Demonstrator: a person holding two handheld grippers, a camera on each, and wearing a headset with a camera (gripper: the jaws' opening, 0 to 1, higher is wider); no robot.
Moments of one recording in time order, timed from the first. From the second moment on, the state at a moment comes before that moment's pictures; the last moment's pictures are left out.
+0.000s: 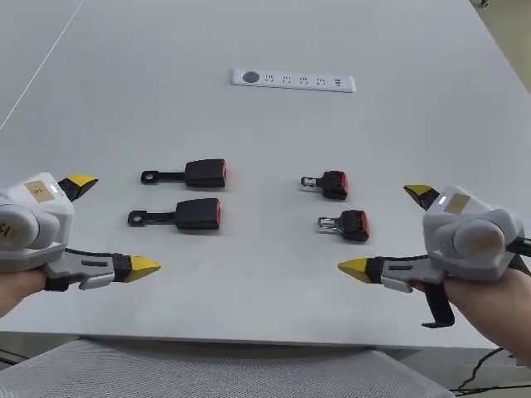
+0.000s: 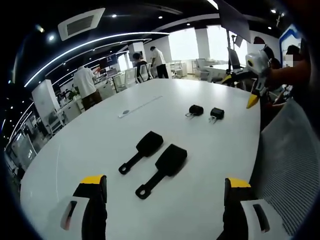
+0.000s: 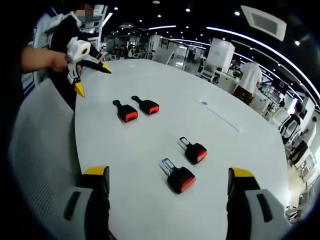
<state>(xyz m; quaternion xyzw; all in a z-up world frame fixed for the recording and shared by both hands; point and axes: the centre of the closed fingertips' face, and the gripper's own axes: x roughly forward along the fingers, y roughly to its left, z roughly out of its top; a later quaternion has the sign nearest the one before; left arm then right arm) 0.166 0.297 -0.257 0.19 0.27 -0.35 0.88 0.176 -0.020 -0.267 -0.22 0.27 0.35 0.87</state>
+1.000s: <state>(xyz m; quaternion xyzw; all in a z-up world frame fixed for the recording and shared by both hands) 0.165 0.288 -0.257 0.20 0.27 -0.36 0.87 0.172 -0.020 -0.270 -0.22 0.28 0.35 0.86</state>
